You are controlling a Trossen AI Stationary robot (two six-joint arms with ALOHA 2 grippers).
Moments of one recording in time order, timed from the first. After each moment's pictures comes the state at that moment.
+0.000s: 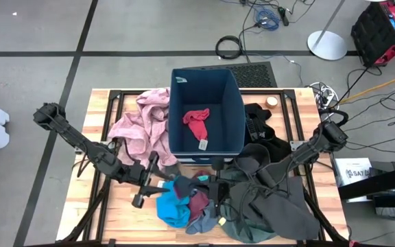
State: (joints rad) left arm -0.62 1.09 0.64 0.56 -0.31 -0.01; right arm 0.53 1.71 1.39 0.02 0.65 -0.10
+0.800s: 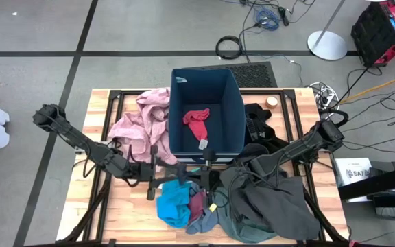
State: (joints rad) left arm -0.56 1.12 0.63 0.44 -0.51 0.31; right arm 0.43 1.73 1.39 0.06 0.52 -0.08
